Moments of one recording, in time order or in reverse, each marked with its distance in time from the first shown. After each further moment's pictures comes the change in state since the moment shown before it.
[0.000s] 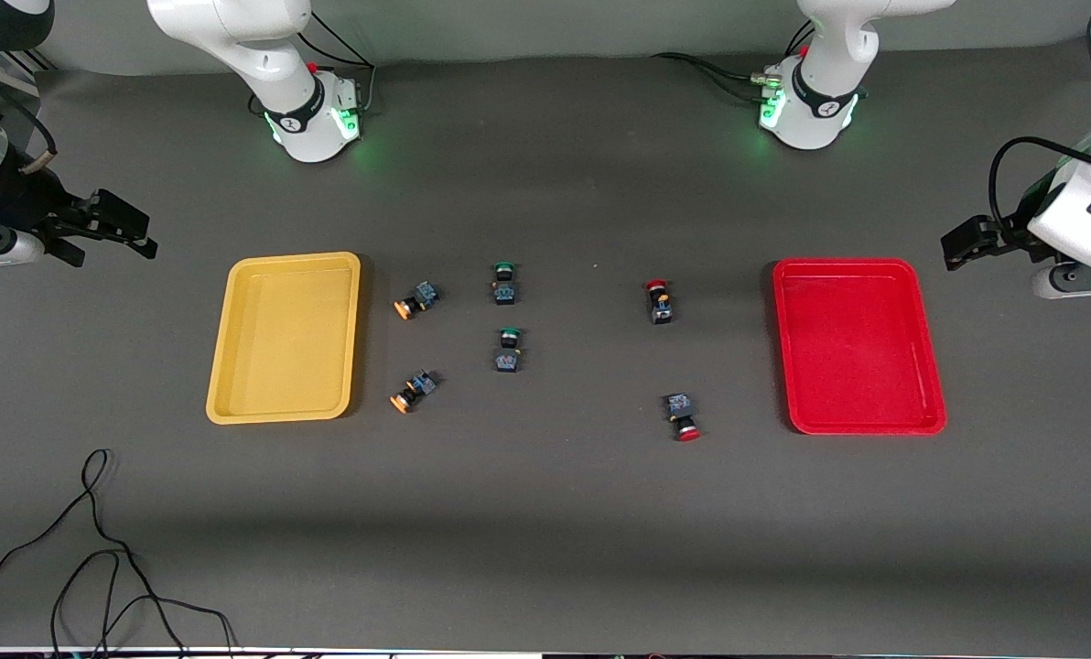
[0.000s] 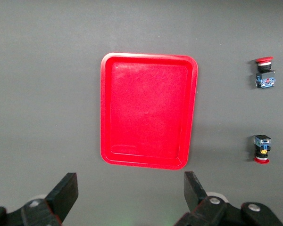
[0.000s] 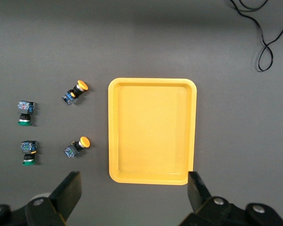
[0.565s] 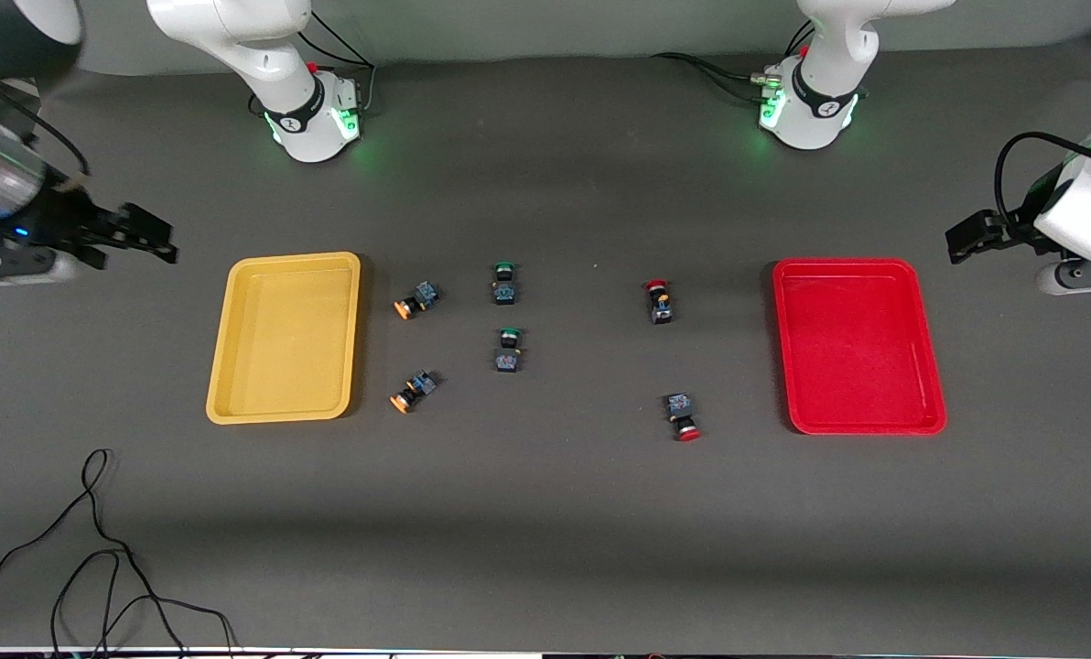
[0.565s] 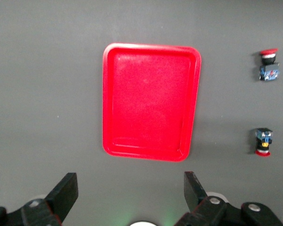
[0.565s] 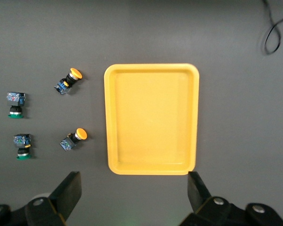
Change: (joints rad) left arm 0.002 0.000 0.003 0.017 0.001 -0.063 0.000; right arm 0.046 0.036 0.009 -0.053 -0.020 0.000 0.113
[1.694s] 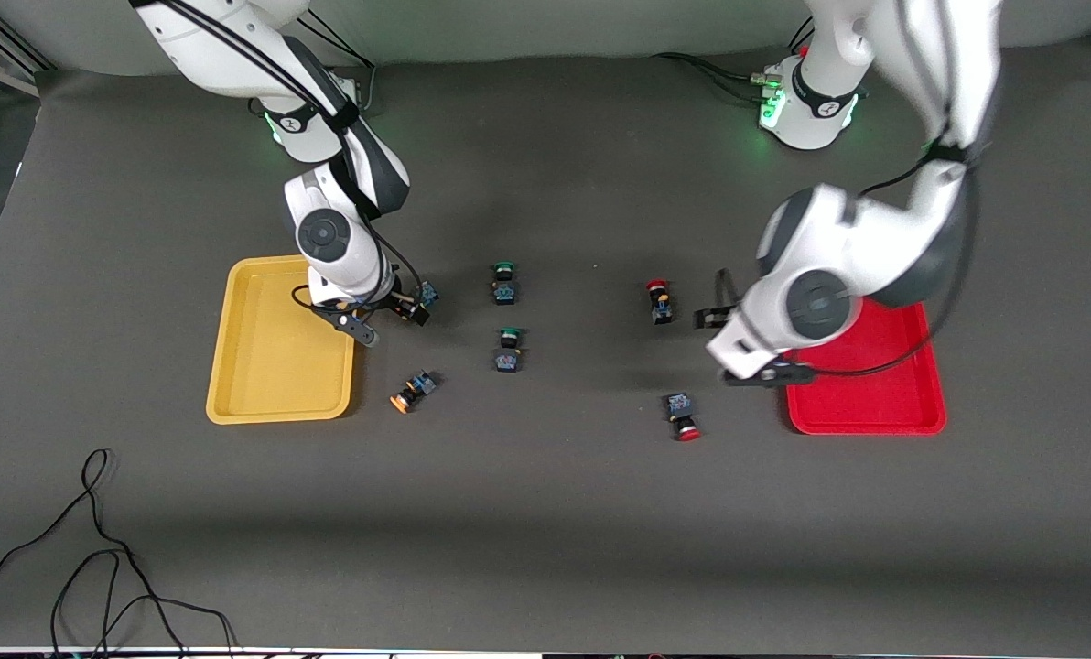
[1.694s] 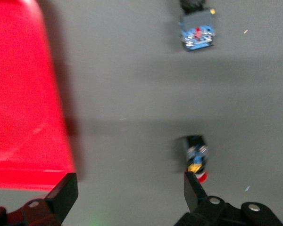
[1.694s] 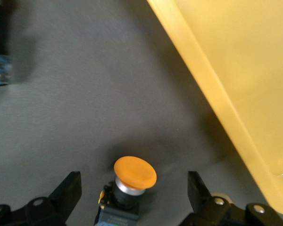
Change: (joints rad) left arm -0.377 0.475 -0.025 -0.067 -0.137 0.354 -0.350; right arm 0.368 0.435 0.045 -0.497 0.014 0.866 0.962
